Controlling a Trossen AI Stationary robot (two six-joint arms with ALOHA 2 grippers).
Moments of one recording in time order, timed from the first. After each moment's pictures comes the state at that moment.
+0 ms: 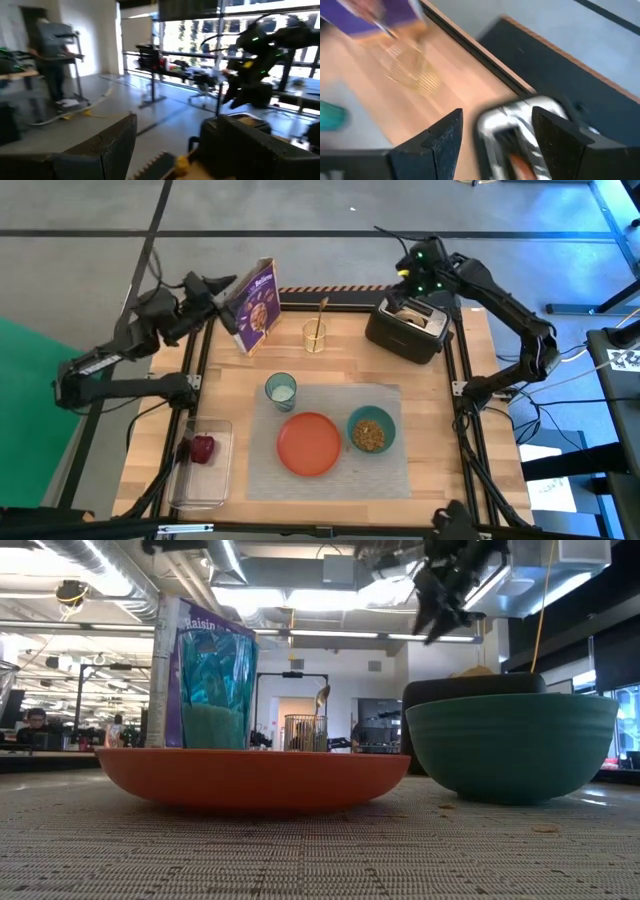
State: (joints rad) left arm 0.44 0.74 0.94 -0.14 -0.31 0.00; right arm -0.80 1.44 1.52 -0.94 -0.13 0.02
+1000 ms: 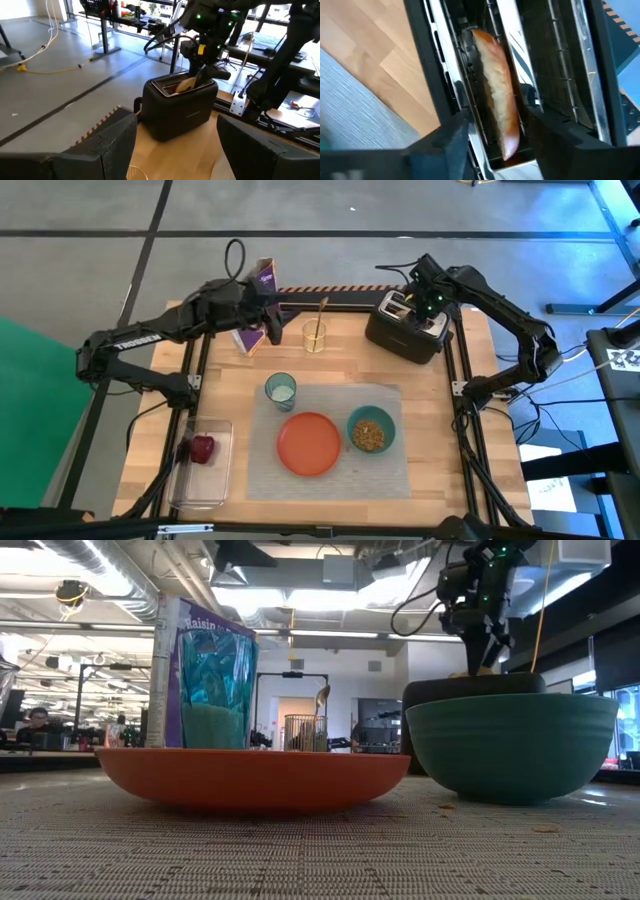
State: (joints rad) left arm 0.33 1.16 1.20 -0.26 -0.16 -0.15; right arm -0.86 1.44 1.36 -1.22 -0.03 -0.10
